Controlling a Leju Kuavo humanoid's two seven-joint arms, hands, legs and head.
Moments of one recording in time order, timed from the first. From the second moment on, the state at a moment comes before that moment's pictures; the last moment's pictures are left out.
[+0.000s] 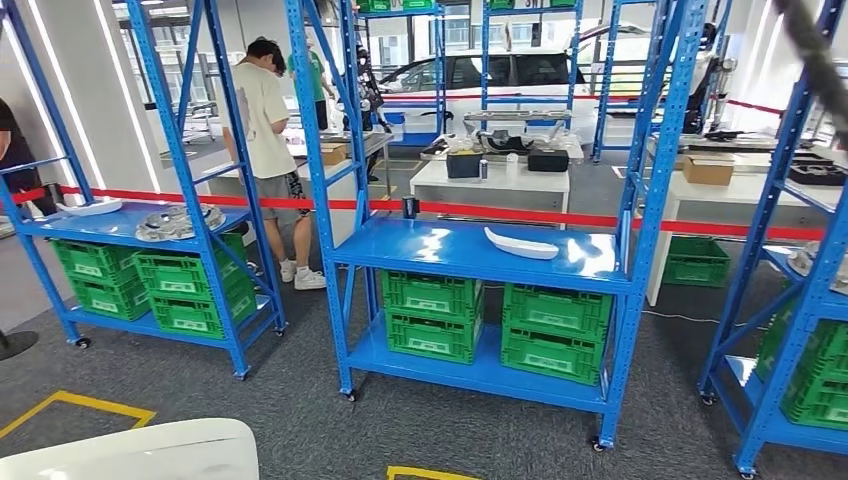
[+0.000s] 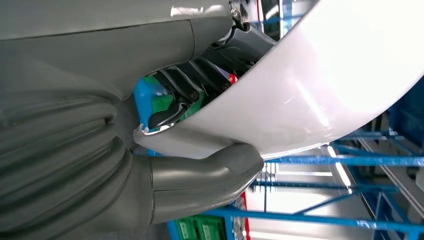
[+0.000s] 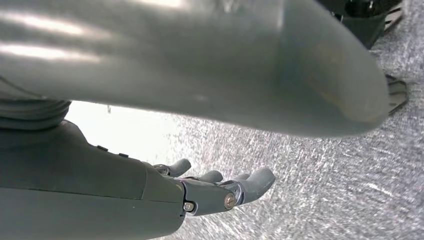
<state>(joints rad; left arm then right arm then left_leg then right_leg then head) 0.00 0.09 0.07 -1.73 0.49 -0.64 -0.46 -0.09 0.10 -1.15 -0.18 1.19 0.47 0.03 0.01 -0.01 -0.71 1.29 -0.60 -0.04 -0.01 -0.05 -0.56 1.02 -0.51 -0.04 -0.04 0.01</state>
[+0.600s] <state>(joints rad) 0.00 0.07 0.09 -1.75 0.49 -0.64 -0.46 -0.08 0.10 -1.15 -0.18 1.20 0.48 0.02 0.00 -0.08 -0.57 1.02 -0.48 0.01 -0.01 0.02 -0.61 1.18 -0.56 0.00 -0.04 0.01</state>
